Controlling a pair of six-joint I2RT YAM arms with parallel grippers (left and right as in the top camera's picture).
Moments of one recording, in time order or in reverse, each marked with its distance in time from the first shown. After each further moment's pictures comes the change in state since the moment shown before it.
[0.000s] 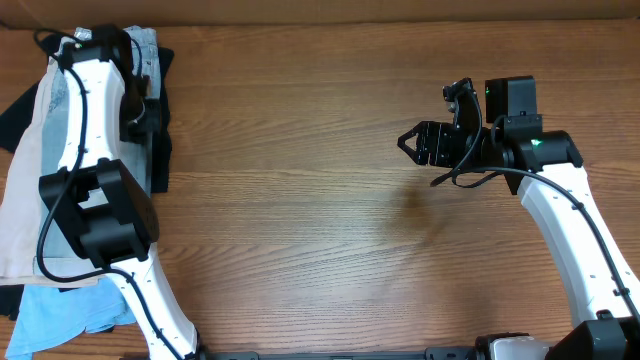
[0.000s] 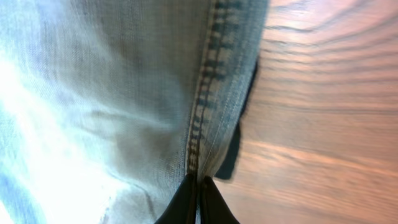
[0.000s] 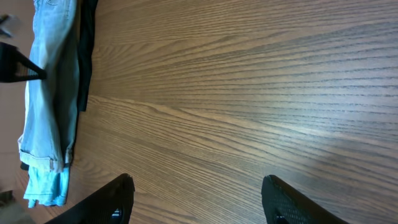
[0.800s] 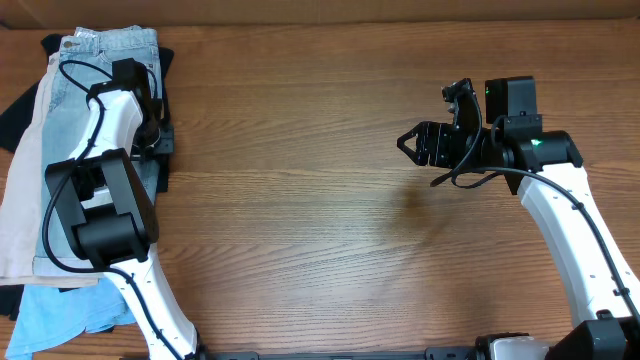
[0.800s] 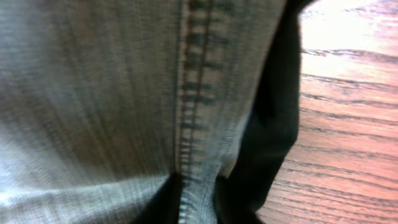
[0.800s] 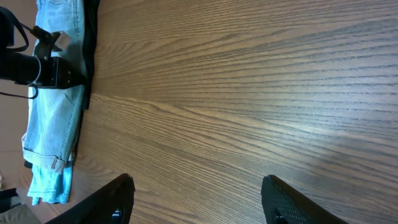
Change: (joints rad) left arm -0.001 -0.004 -0.378 0.438 -0.044 0.019; right arm 0.000 0.000 0.000 -0.005 -0.011 0.000
